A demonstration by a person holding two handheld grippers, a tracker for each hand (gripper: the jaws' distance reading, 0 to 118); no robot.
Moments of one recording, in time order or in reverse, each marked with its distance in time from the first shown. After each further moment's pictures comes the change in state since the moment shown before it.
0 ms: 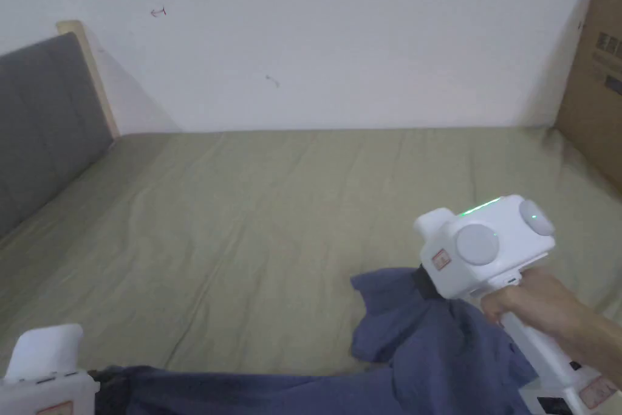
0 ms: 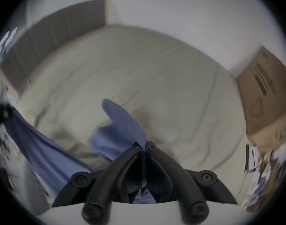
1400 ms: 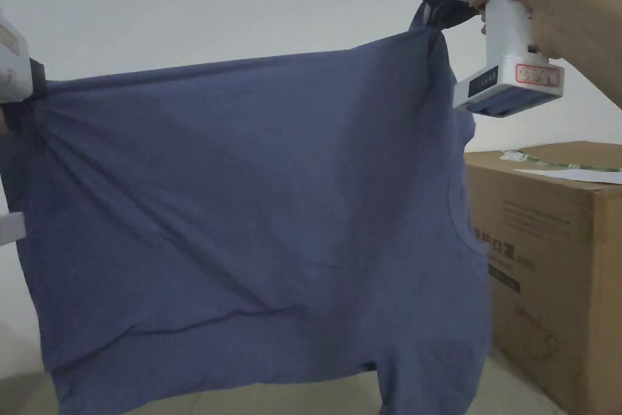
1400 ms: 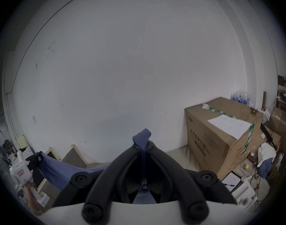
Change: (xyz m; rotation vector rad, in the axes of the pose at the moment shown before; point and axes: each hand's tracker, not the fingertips) left arm 0.168 0.528 0.126 0.697 0.059 -0.099; right arm 0.172 0.277 0.438 0.786 -0.220 -0.509
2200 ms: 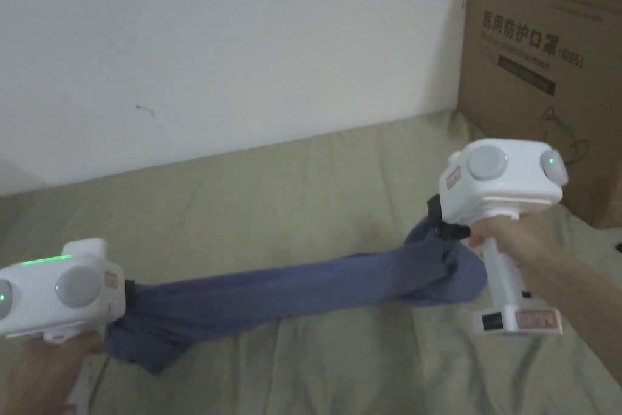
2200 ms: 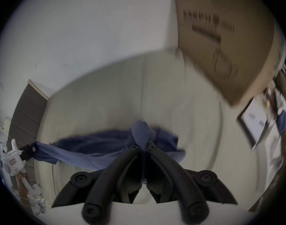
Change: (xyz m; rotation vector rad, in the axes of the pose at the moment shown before) left arm 0.026 -0.515 -0.119 -0.802 -0.054 -0.103; right arm 0.150 -0.513 -0.235 -0.791 -0.150 -0.066
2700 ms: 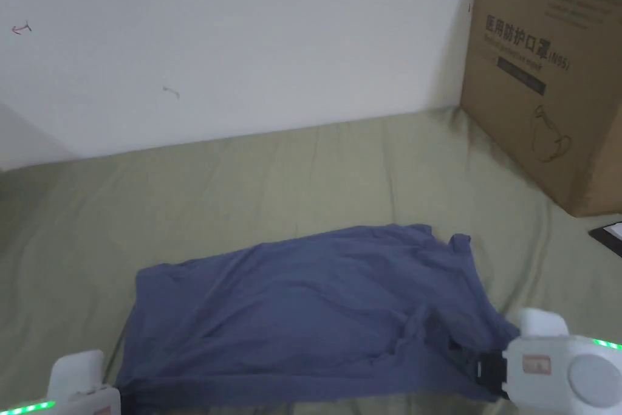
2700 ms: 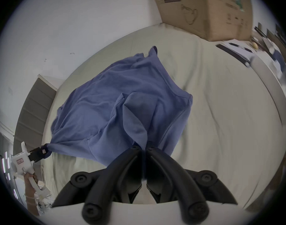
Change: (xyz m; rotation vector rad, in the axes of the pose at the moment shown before) left arm -0.049 -0.201 0.111 0.035 -0.040 0.033; right arm 0.056 -0.260 0.112 0.059 0.084 -0.097
